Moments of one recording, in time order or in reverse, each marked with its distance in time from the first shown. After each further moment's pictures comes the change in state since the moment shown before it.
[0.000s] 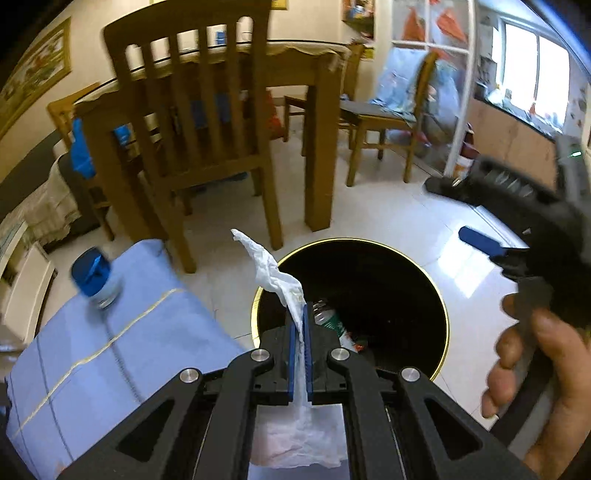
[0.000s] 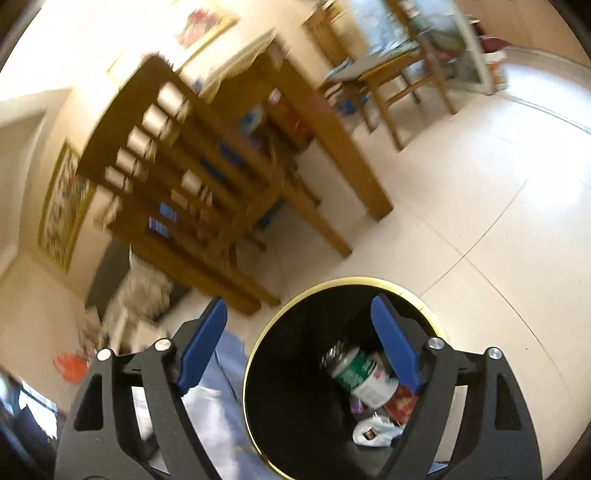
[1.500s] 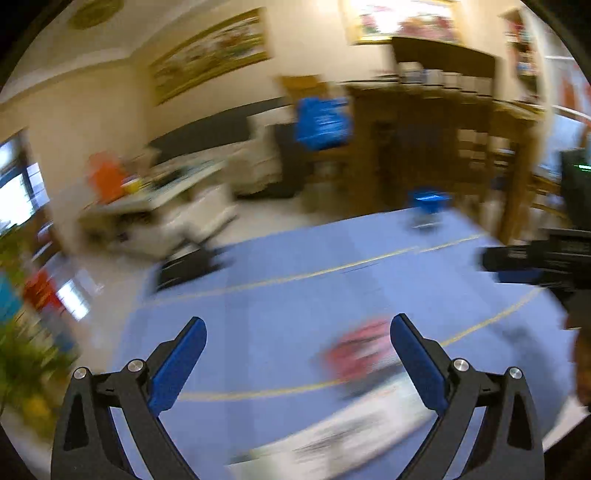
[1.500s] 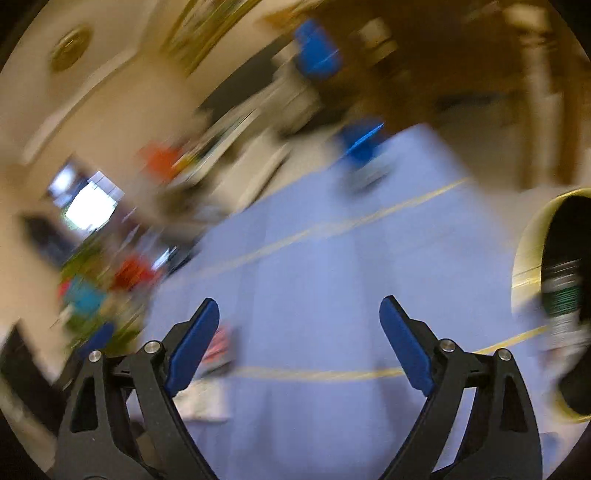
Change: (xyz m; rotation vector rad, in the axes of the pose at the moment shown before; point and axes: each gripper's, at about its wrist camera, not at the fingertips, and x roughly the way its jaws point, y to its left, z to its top) left arm -0.209 0.228 -0.222 -0.410 -0.096 0.659; right arm 0.047 0.233 -0.221 -0.588 0.683 0.474
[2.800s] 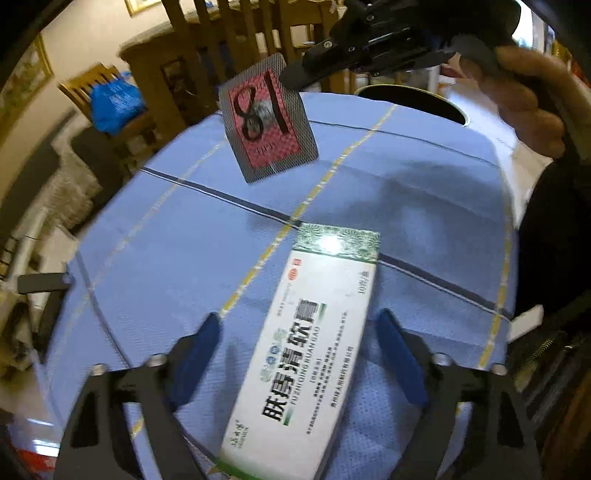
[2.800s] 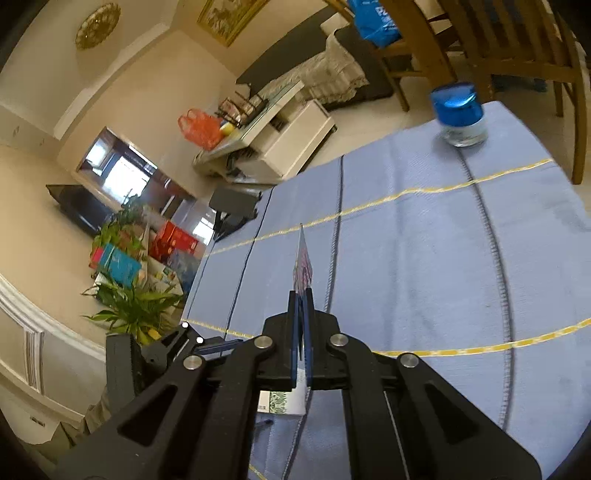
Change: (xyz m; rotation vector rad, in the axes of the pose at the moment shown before) left arm 0.029 -0.042 -0.054 0.634 0.219 -0.654; right arm 0.018 0.053 -0.010 -0.026 0.048 0.101
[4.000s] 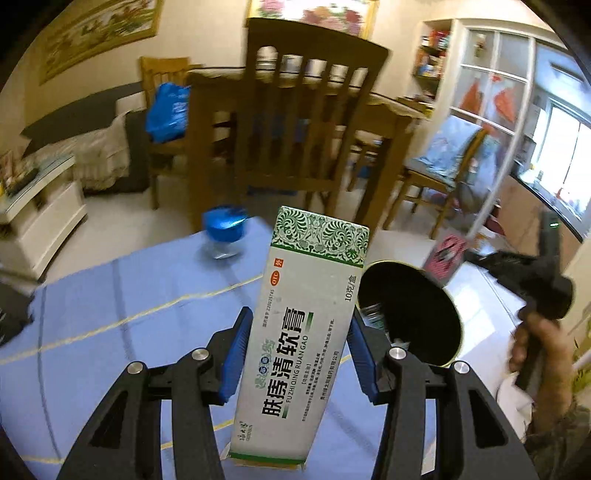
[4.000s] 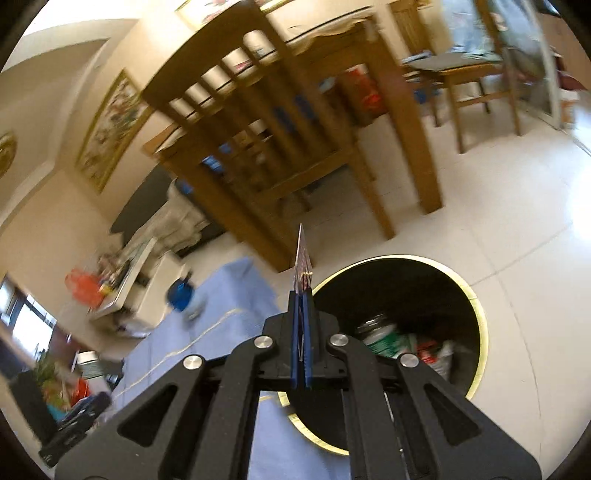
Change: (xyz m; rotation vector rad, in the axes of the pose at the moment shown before) left arm 0.006 -0.042 0.201 -0.443 -0.306 0.022; right arm -0.260 -0.201 -0.013 0.348 -0.530 -0.488
